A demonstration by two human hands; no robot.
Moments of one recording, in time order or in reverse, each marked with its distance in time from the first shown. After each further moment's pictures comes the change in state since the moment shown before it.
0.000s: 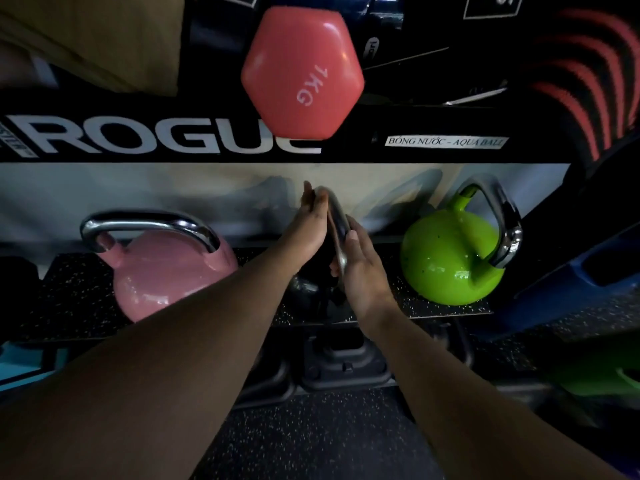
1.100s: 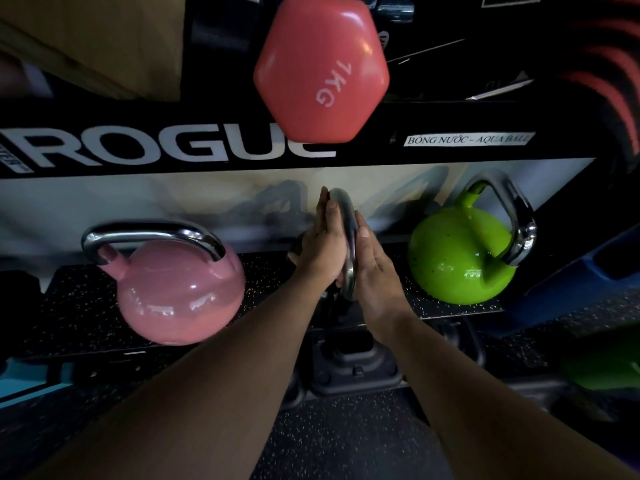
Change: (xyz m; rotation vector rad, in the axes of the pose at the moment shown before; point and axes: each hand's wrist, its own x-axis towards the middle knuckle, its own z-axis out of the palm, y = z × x) left_hand -0.005 -0.020 0.021 -0.056 0.057 0.080; right_hand 0.005 0.005 0.005 0.156 -0.005 -0.067
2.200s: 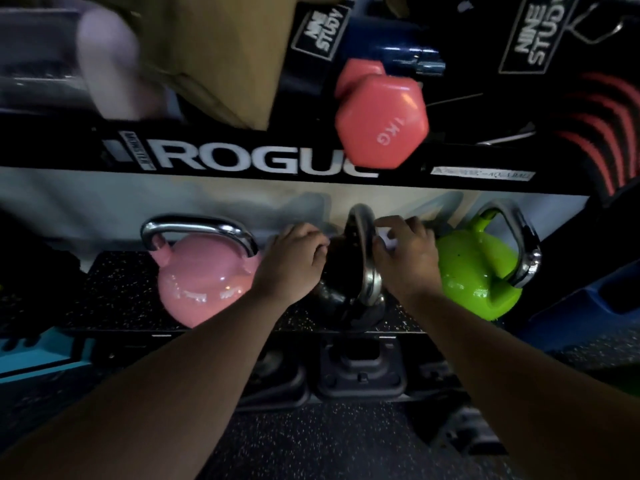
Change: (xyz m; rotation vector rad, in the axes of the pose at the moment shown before) left_hand -0.033 -0.019 -0.094 0.802 0.104 0.496; right_hand 0.005 -0.045 -0.009 -1.034 0.206 -0.381
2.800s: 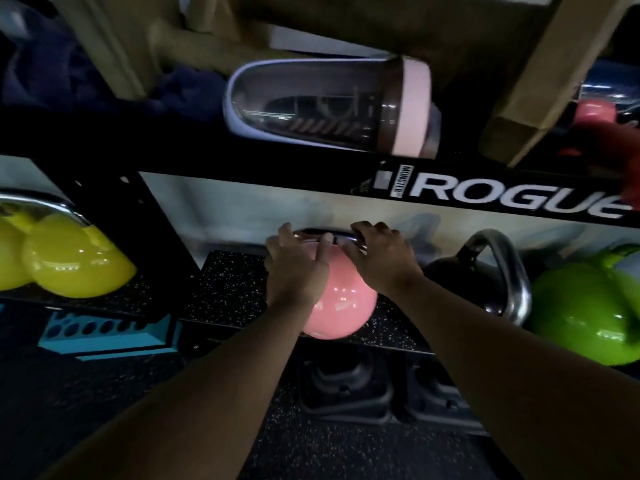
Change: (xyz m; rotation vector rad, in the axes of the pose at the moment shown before) left_hand -0.060 -0.131 -0.115 -0.307 0.233 -0.711; right_hand -0.003 -0.196 0.121 -0.139 -0.402 -0.210
